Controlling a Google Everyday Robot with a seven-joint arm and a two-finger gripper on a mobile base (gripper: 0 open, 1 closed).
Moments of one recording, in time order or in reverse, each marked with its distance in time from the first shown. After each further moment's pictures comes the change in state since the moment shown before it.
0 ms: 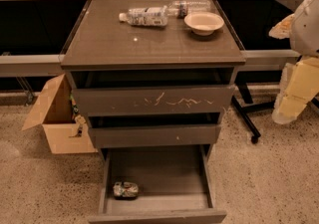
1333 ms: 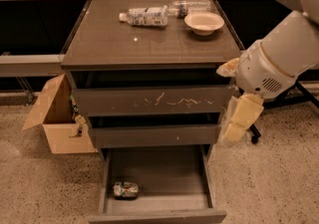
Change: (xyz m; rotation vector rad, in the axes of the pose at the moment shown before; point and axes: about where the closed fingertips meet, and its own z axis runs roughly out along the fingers) arm -0.056 0.034 0.096 -0.198 -0.261 -0.024
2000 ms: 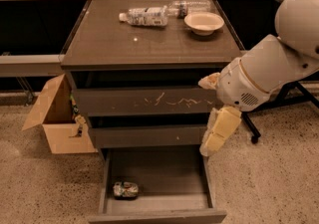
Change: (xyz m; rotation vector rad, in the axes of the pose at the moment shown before) arm -0.018 0.011 0.047 -0.069 -0.103 -0.012
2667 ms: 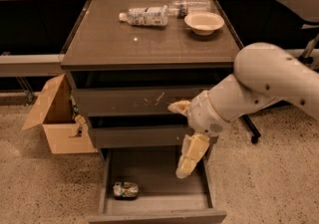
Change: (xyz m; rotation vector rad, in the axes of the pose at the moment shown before) arm -0.003 0.015 0.095 -0.122 -0.130 -0.122
